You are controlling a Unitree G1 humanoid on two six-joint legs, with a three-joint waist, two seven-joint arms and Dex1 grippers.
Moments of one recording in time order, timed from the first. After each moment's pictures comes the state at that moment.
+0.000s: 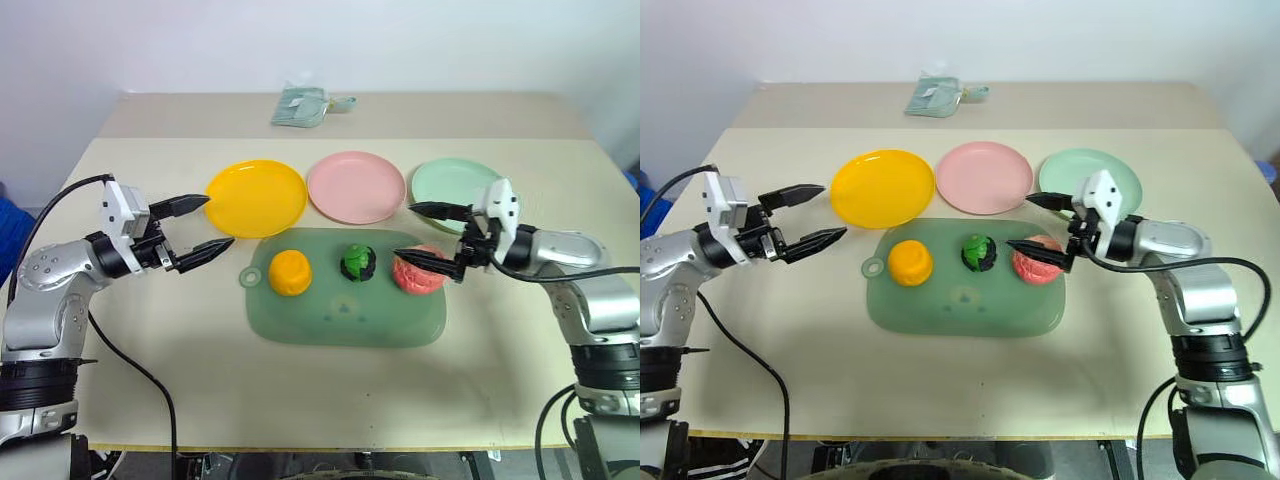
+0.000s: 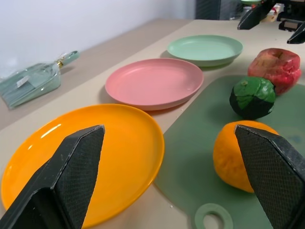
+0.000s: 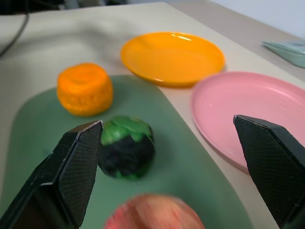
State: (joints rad) left arm -0.33 0.74 0.24 0.01 -0.54 0.21 -1.12; right arm -0.38 -0.73 -0.11 -0.08 0.46 0.34 1.10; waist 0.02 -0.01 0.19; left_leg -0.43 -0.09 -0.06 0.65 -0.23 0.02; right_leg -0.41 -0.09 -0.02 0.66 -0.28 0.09
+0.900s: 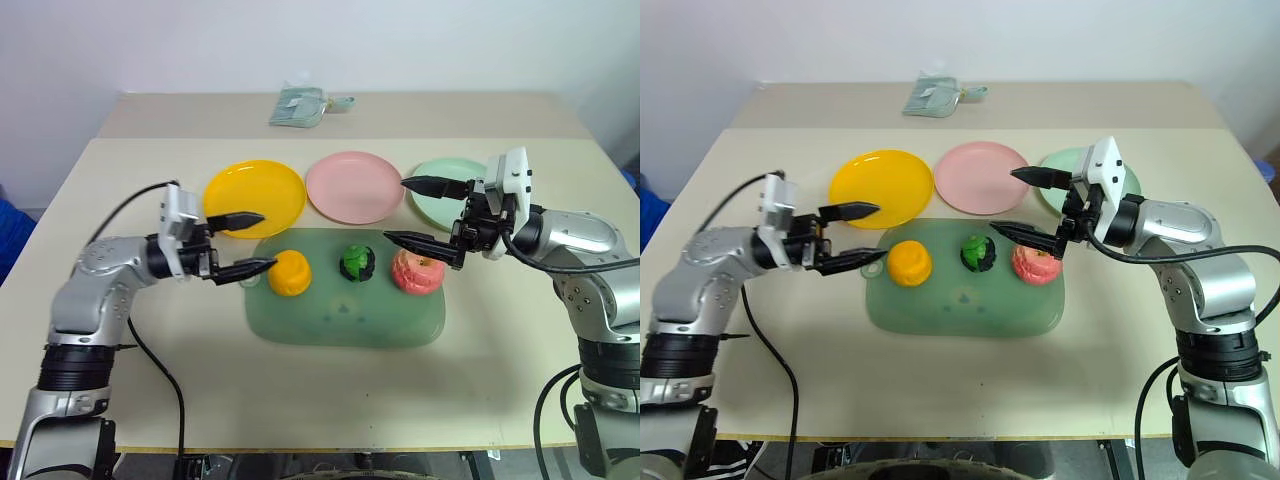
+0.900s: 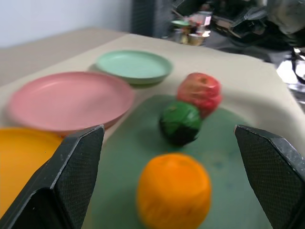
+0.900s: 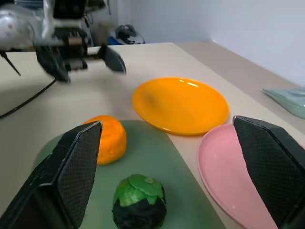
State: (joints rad) left arm -0.39 0.63 0.07 -0.01 -0.56 0.32 -1.23; right arm -0.44 -0.72 -0.12 -0.27 0.60 0.52 1.01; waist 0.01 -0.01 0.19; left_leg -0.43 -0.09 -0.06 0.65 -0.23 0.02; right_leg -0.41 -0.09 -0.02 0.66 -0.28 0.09
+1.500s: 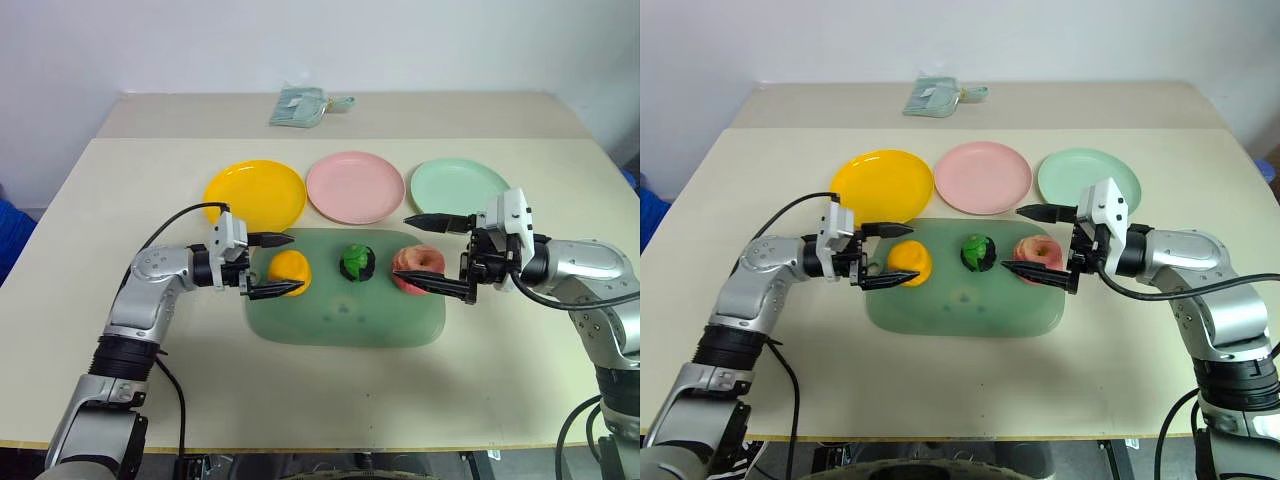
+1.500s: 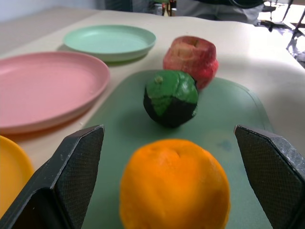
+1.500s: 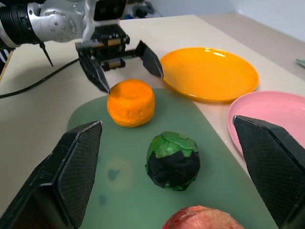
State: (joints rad) left arm -0.44 0.53 -0.07 0.16 -0.38 0.10 -1.27; right arm -0.29 -0.78 -0.13 -0.31 0.61 0.46 1.11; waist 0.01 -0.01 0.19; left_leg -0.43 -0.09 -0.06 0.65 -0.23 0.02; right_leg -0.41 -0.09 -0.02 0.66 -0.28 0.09
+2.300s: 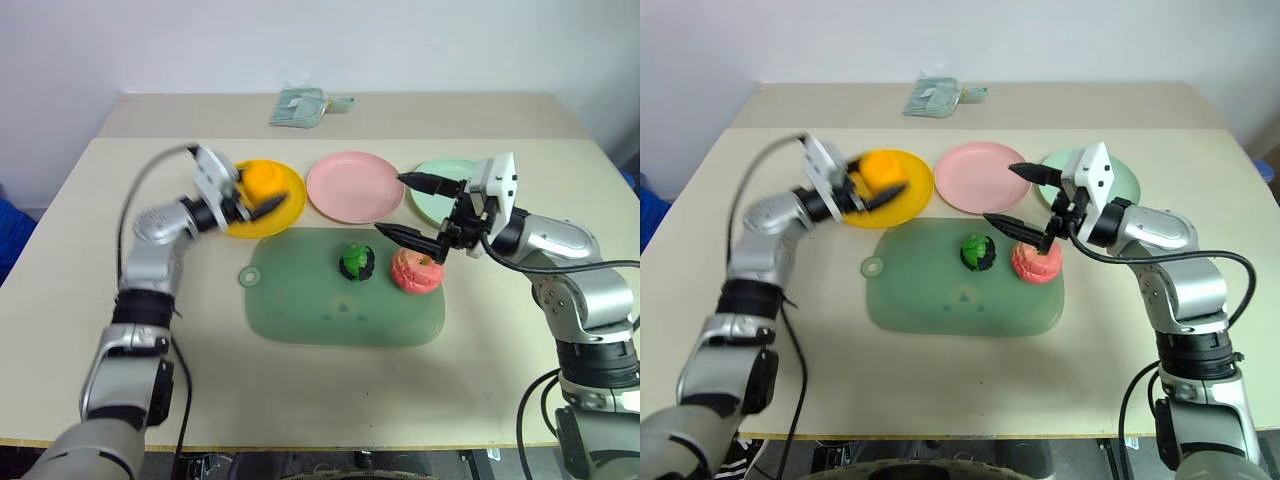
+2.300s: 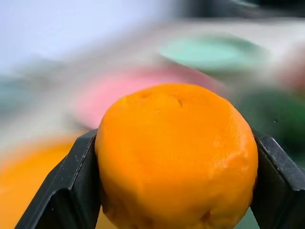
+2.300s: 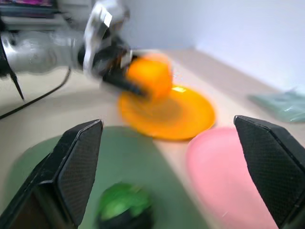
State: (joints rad) left arm -0.77 0.45 0.09 0.55 -0.27 -0.05 -0.85; right arm -0.47 -0.61 -0.08 -0.20 0.50 0.39 0.90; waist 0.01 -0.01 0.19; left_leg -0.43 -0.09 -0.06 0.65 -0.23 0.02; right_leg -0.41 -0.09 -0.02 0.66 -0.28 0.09
